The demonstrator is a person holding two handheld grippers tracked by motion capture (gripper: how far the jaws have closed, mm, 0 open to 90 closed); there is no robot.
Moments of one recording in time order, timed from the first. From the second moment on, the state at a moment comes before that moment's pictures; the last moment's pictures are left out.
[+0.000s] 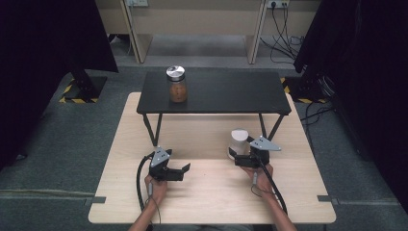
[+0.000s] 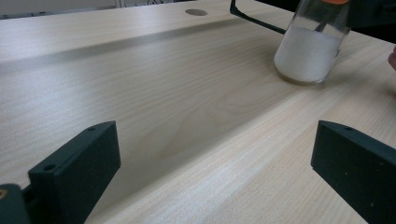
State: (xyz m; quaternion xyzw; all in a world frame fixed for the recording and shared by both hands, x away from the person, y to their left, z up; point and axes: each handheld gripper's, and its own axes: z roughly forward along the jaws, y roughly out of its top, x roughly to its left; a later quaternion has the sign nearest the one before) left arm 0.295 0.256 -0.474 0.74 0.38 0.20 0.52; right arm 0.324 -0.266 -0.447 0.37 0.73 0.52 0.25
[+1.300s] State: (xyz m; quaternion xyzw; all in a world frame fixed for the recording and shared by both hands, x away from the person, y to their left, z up) left arm 0.296 0.255 -0.473 0.74 0.38 0.20 0.52; right arm 0.315 -0.263 -0.409 0.35 0.74 0.52 0.25
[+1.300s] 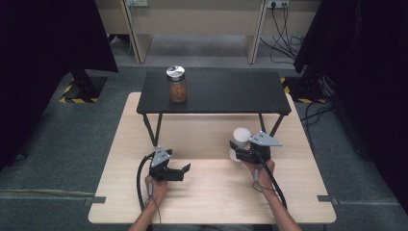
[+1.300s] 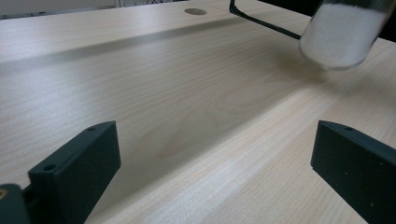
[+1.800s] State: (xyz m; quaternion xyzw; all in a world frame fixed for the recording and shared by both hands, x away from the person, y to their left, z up) left arm 0.296 0.255 -0.473 0.74 0.38 0.20 0.52; right arm 0.309 -0.266 -0.351 0.31 0.75 0.54 0.23
